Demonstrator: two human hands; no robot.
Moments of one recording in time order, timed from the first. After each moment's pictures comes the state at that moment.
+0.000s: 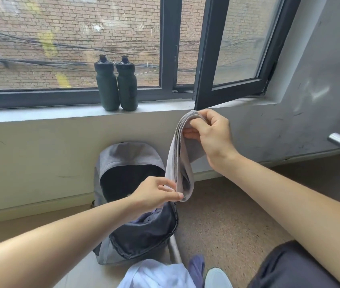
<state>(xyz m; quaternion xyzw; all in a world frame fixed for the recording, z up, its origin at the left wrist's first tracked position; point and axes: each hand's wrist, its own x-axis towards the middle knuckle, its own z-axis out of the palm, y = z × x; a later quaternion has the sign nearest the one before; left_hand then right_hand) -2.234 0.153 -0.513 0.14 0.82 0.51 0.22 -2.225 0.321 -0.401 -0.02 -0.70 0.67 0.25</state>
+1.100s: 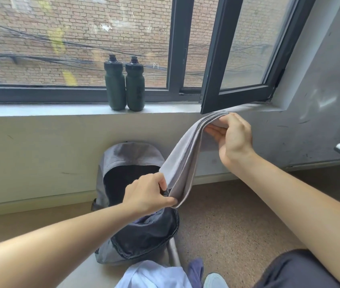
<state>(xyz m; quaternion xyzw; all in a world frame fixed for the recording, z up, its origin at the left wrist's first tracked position) -2.235 0.144 -0.513 0.15 0.96 0.22 -0.01 -2.238 0.343 -0.396 -0.07 -0.53 0.80 0.26</state>
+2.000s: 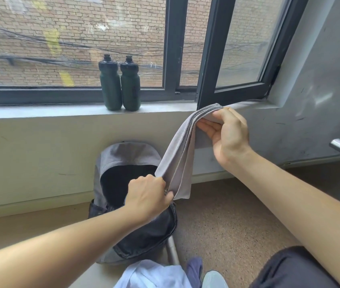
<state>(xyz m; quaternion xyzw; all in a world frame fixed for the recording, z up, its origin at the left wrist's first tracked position) -2.226 0.163 -0.519 0.19 0.97 0.04 -0.12 -2.227 0.337 -0.387 -0.02 -0.51 0.83 0.24</state>
